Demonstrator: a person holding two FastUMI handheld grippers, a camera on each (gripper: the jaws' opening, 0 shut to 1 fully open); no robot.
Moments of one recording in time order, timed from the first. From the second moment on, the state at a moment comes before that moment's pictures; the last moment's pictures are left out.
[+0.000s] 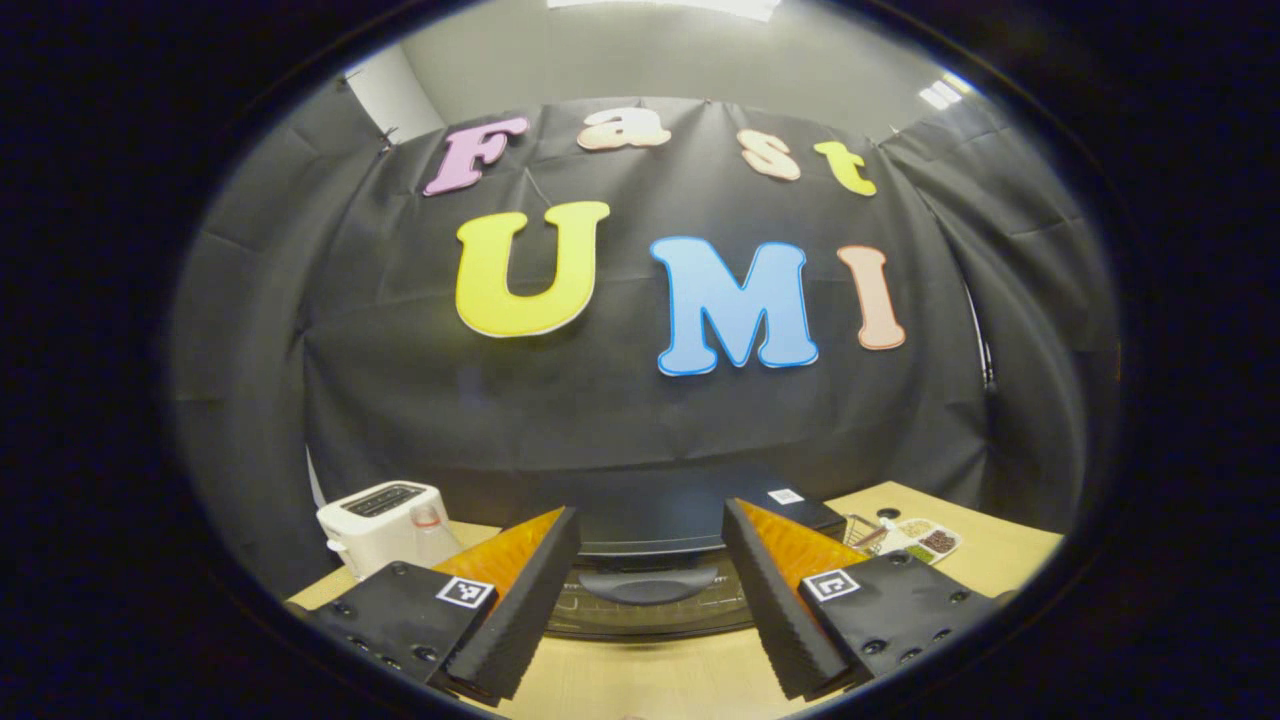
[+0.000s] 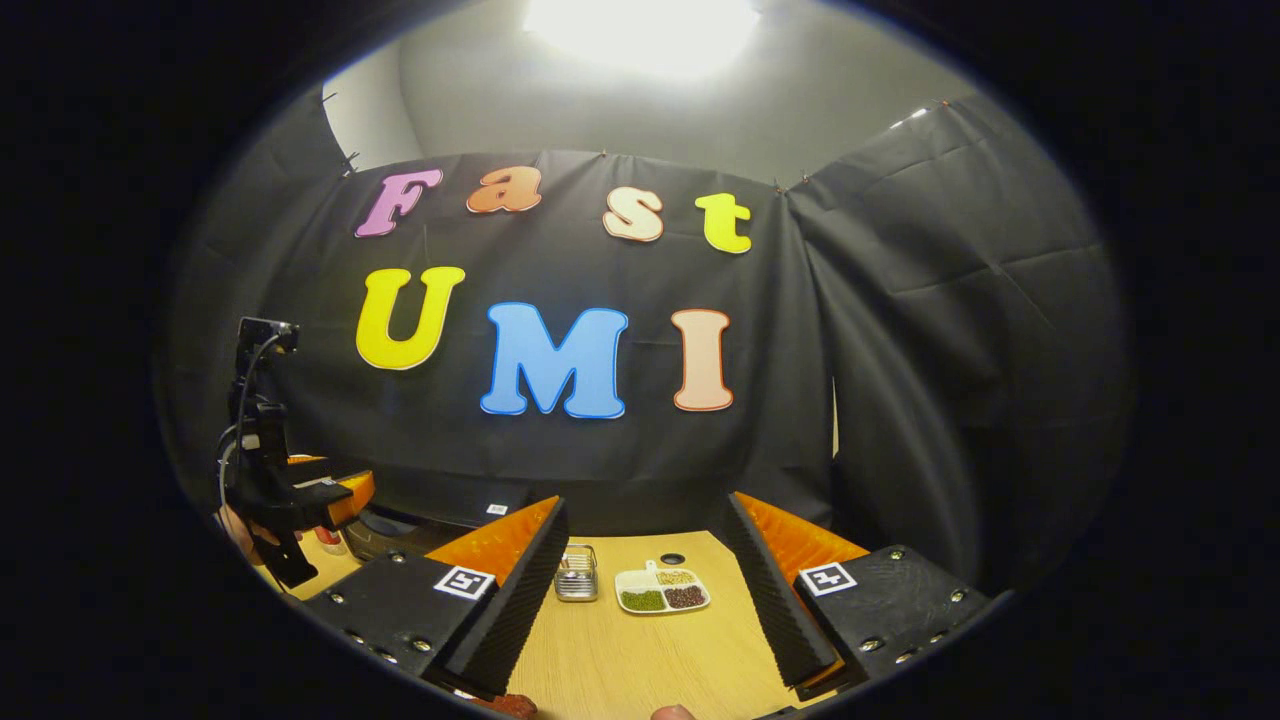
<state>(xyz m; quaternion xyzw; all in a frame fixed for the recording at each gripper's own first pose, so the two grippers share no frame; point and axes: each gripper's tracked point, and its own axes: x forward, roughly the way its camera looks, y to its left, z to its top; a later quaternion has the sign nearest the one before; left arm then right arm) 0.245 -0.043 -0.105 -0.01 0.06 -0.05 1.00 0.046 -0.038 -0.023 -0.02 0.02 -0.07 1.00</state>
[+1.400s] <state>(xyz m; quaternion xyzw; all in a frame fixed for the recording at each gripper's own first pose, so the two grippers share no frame) 0.278 -0.056 -0.199 0.00 0.11 -0.06 0.99 0.042 -0.032 -0.027 -0.06 0.04 -0.10 0.99</state>
